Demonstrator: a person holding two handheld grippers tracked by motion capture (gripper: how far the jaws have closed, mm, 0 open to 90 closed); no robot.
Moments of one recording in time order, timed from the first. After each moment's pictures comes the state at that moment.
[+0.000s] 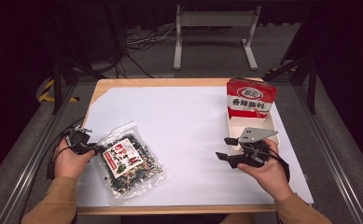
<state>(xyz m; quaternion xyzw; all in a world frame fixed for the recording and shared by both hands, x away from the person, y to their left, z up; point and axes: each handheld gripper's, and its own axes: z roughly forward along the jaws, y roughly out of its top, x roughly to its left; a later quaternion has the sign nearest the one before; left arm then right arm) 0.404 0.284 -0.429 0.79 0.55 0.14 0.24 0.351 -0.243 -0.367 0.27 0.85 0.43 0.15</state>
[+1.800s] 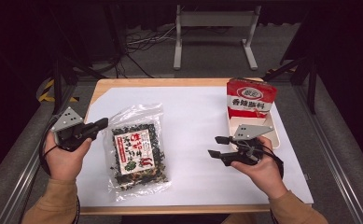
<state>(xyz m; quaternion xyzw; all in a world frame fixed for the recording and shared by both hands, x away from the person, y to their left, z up) 0.353 0.252 -0.312 0.75 0.36 0.25 0.49 0.350 -0.220 -0.351 0.25 0.84 0.46 0.13</state>
